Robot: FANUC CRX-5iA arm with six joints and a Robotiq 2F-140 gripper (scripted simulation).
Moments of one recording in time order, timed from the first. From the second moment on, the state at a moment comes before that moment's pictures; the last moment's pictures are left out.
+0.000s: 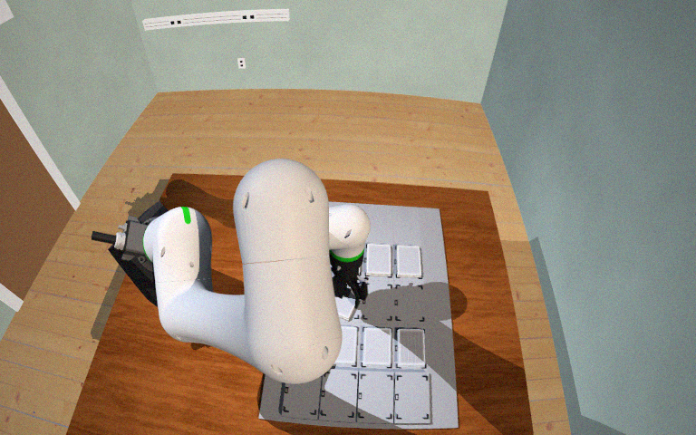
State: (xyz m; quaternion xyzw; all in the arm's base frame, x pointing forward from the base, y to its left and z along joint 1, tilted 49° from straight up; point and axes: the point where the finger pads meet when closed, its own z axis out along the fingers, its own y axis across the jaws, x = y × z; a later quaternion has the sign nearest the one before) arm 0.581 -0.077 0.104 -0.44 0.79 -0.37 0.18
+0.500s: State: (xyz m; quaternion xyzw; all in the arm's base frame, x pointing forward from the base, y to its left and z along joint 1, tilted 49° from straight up) arm 0.580 -0.076 0.104 -0.44 0.79 -0.37 0.18
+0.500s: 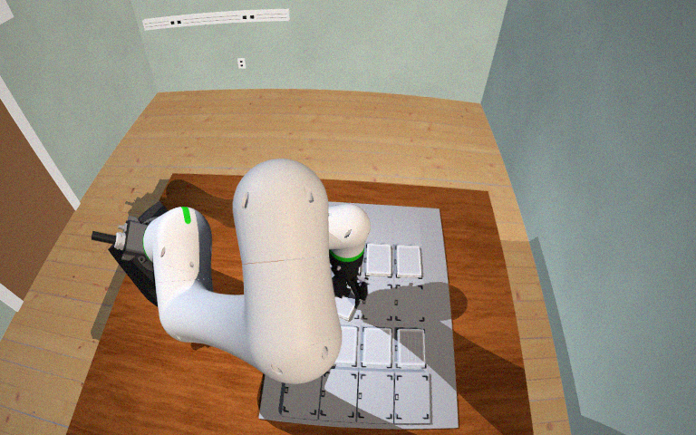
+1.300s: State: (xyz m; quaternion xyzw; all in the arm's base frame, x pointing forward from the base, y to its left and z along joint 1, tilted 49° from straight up) arm 0.580 -0.076 0.104 -0.44 0.79 -0.37 0.18
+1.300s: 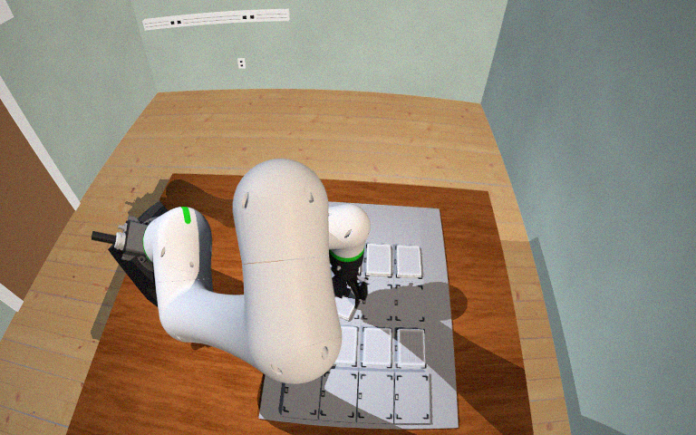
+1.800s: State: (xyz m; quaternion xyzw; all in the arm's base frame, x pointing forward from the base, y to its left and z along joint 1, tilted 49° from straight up) arm 0.580 -0.076 0.104 -0.44 0.79 -0.37 0.18
